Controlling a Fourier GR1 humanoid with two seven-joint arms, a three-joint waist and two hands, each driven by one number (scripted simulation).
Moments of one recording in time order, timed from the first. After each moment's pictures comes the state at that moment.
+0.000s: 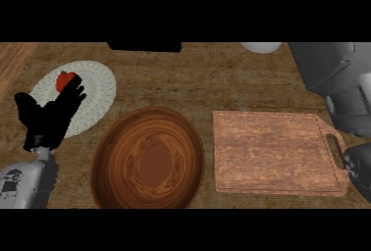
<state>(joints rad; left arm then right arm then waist) -0.26 0.25 0.14 -1.39 0.05 -0.07 0.25 -1.60 -0.23 -0.23 -0.46 1.33 -0.50 1.04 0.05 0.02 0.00</state>
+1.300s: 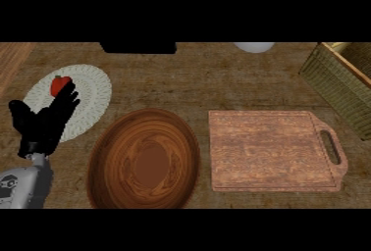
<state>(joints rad) -0.22 0.25 0.17 -1.38 0.04 -0.08 0.21 -1.41 -0.53 -0.33 -0.35 1.33 -0.59 0.92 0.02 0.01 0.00</state>
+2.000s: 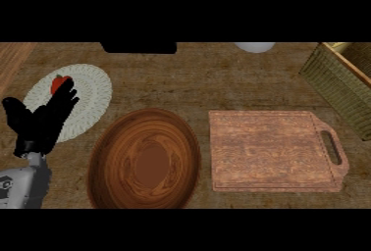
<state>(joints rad) -0.22 0.25 0.17 -1.43 0.05 -0.08 0.26 -1.25 -0.59 -0.40 -0.38 1.28 -0.73 0.88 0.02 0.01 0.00</state>
